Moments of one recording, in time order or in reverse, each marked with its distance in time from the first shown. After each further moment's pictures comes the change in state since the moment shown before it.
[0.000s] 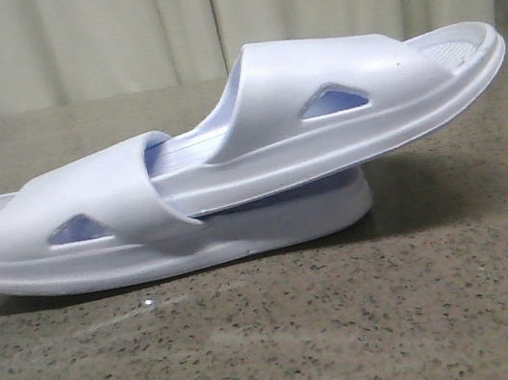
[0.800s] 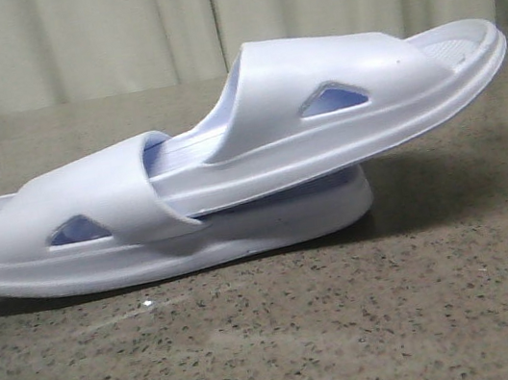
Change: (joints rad) left arm 0.000 0.518 0.042 -0.151 0.098 -0.341; right arm 0.000 0.281 -0.035 0.465 0.126 0.012
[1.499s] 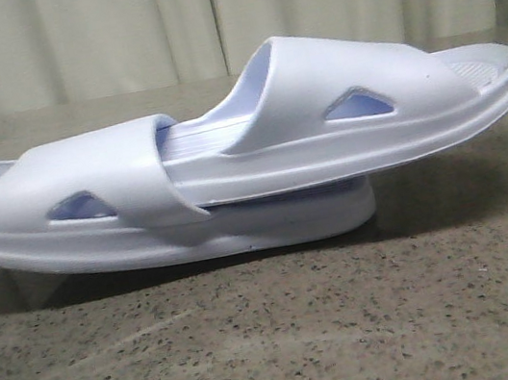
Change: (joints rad) left arm 0.000 0.019 0.000 0.041 0.288 -0.334; right arm 0.000 0.000 0.000 0.128 0.077 0.006
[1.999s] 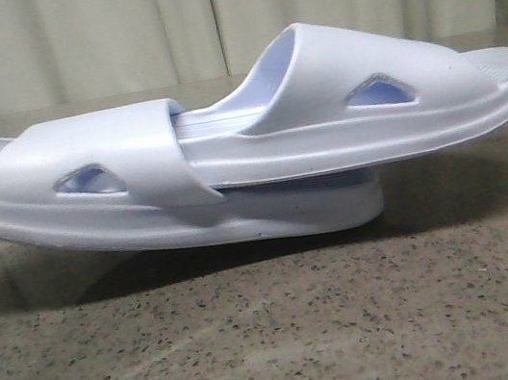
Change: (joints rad) left arm 0.000 0.000 0.000 0.011 0.047 -0.054; right arm 0.000 0.000 0.000 0.000 -0.031 0.003
